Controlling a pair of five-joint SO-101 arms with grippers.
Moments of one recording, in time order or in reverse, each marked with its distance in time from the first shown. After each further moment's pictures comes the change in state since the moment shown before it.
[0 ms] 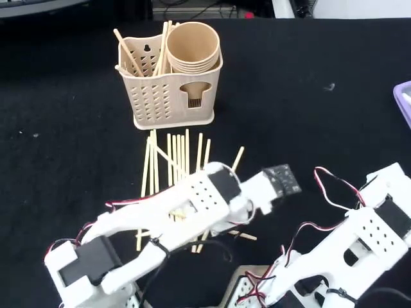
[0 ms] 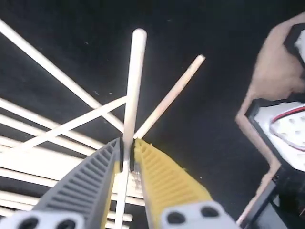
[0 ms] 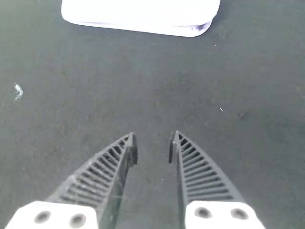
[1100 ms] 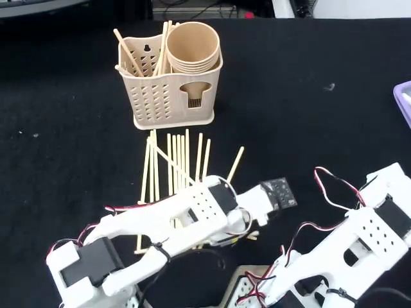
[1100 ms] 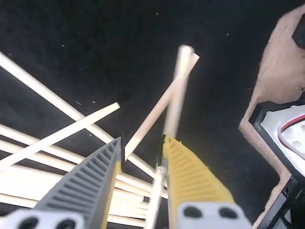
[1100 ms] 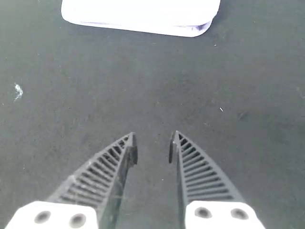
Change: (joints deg) left arm 1.8 0.2 7.3 -9.1 -0.1; right arm 0.0 0.0 0.0 0.0 0.0
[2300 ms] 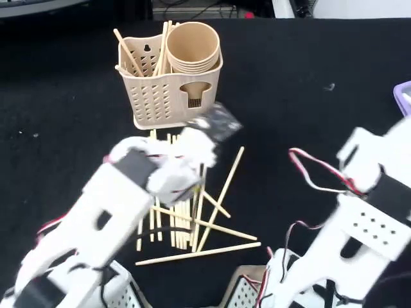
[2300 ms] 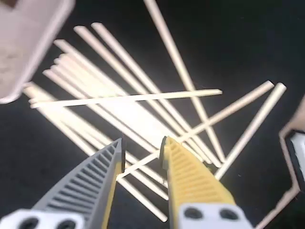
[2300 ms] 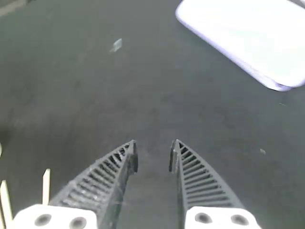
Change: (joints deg) left arm -24.5 -32.4 -3.9 19.0 0.0; right arm -21.2 0.0 -30.7 33.7 17.1
